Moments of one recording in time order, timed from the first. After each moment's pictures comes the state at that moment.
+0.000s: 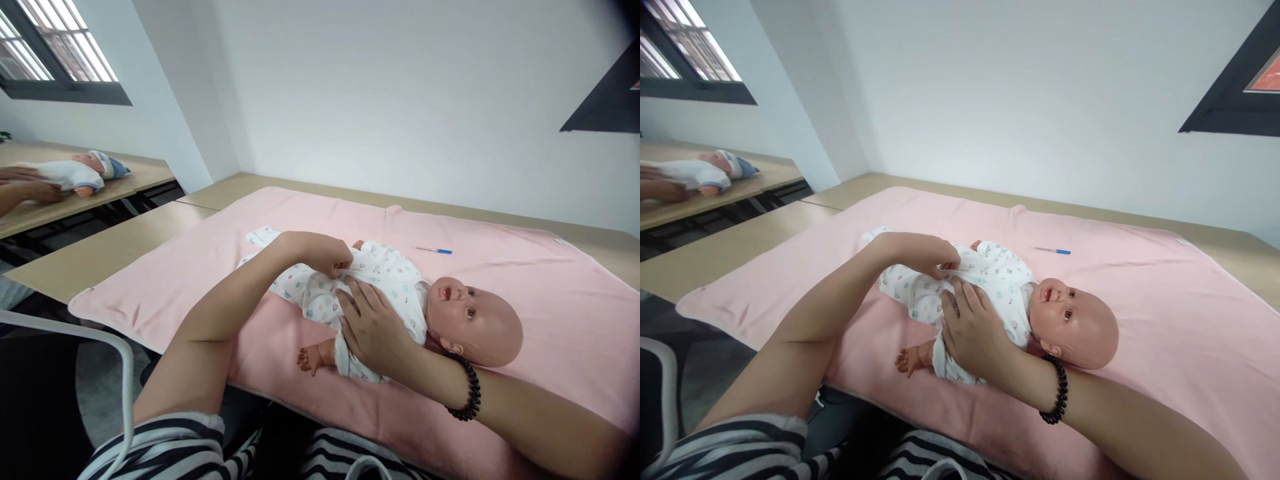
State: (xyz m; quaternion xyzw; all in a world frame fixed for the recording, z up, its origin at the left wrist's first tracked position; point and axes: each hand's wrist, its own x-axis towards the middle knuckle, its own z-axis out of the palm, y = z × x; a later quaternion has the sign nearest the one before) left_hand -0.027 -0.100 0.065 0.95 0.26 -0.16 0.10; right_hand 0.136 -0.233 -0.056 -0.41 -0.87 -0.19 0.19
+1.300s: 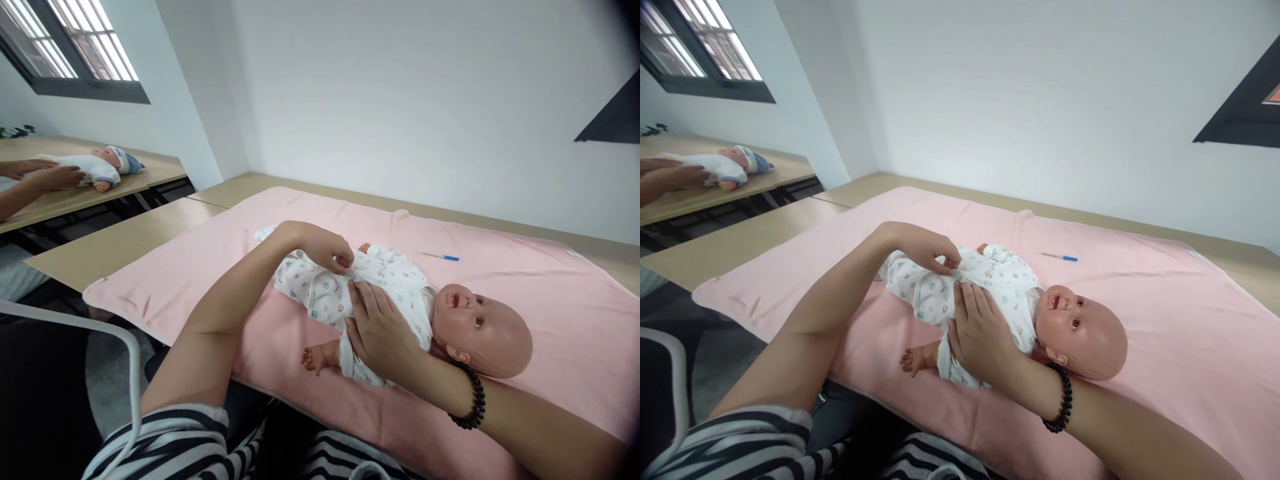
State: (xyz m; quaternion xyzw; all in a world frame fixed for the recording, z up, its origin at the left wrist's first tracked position) left_hand -0.047 -0.087 0.076 0.94 0.24 -0.15 0.21; right_hand 0.135 -0.232 -0.058 -0.41 -0.86 -0.22 0.20
